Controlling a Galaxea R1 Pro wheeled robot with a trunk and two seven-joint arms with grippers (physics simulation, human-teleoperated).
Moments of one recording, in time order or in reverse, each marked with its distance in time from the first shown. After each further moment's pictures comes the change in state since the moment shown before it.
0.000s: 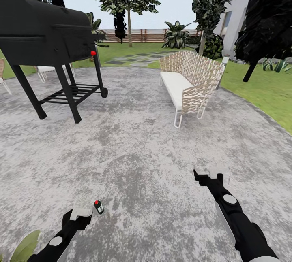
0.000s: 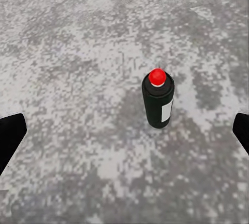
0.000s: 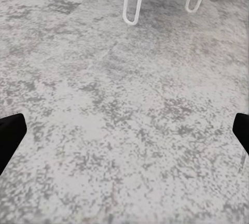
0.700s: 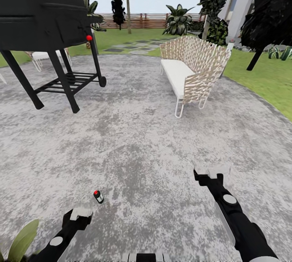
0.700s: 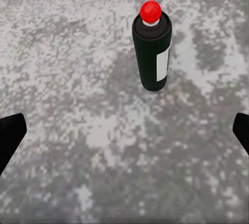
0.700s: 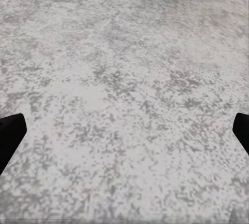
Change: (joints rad) left arm 0.000 -0.001 -0.002 0.000 -0.001 0.000 0.000; right arm 0.000 0.000 0.001 0.000 0.001 0.000 -0.001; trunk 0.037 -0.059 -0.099
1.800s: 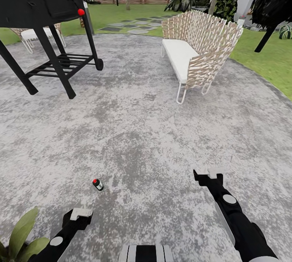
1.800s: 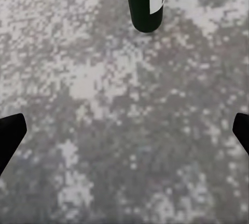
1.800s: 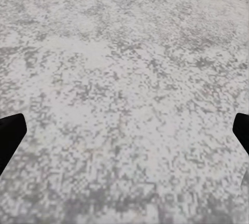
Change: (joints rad) left arm 0.000 0.000 -0.001 0.000 -0.001 0.000 0.000; right arm 0.000 0.002 0.000 0.000 0.000 0.003 -0.001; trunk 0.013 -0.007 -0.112
